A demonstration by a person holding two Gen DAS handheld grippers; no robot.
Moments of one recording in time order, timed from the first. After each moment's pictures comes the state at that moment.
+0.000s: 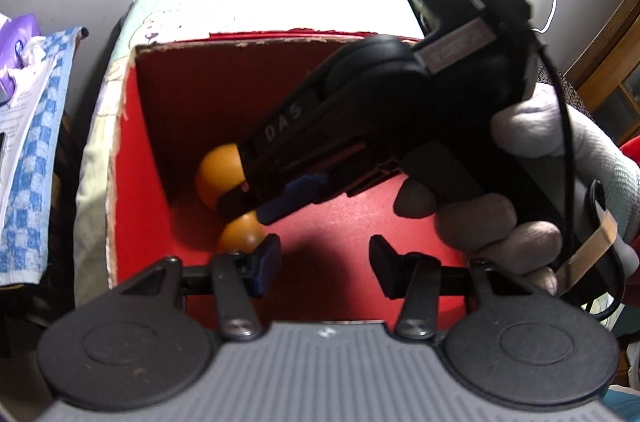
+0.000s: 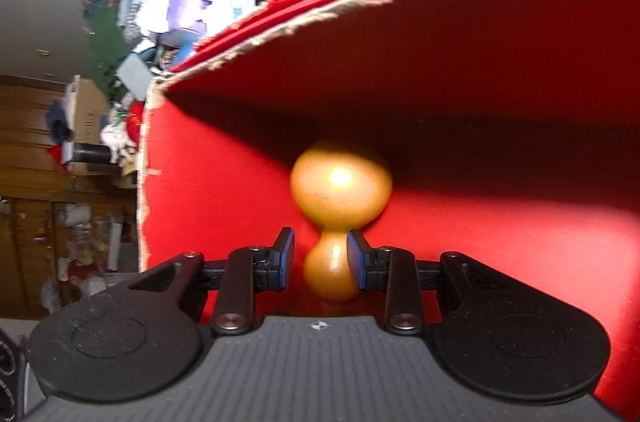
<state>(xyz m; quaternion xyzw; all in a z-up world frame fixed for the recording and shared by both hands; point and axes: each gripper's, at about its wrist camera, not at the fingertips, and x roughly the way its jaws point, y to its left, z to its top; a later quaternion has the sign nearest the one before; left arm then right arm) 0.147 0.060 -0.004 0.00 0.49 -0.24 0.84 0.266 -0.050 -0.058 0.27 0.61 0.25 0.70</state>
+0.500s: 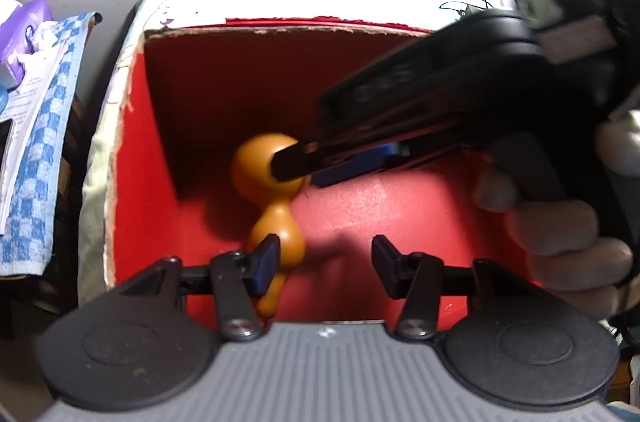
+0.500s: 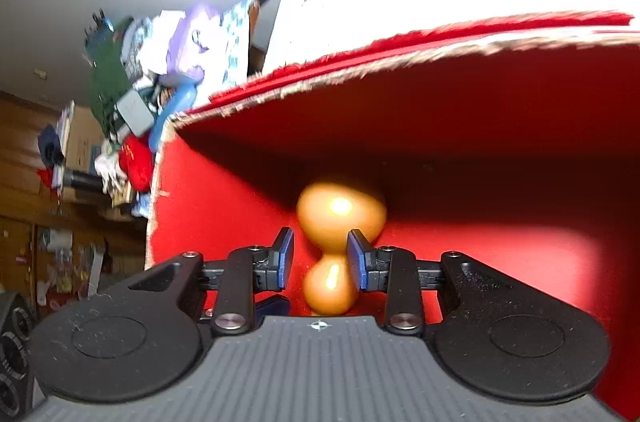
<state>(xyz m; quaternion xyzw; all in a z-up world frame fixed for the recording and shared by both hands) 0.152 0.058 -0.009 0.00 0.51 -0.21 0.84 0.249 -0.072 -0.026 0.26 0.55 0.21 0.76</state>
